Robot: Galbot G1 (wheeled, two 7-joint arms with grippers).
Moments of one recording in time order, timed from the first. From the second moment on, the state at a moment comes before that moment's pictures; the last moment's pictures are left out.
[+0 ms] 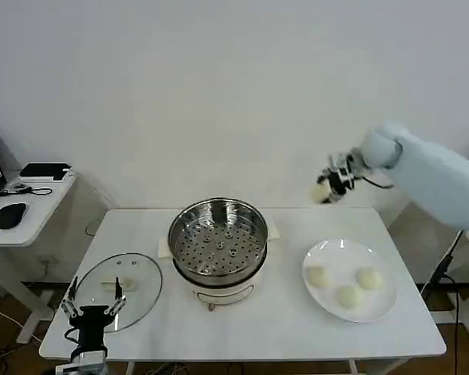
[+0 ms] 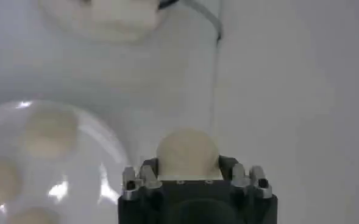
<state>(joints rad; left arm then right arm) 1.64 -1.32 -0.61 -2.01 0.18 0.00 -0.34 0.47 0.91 -1.03 1.09 0.11 -0.15 -1.01</state>
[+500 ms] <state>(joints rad) 1.66 -1.33 -0.64 -2.02 0.17 -0.01 -0.35 0.54 1.24 -1.14 1.03 0.15 -0.05 -1.02</state>
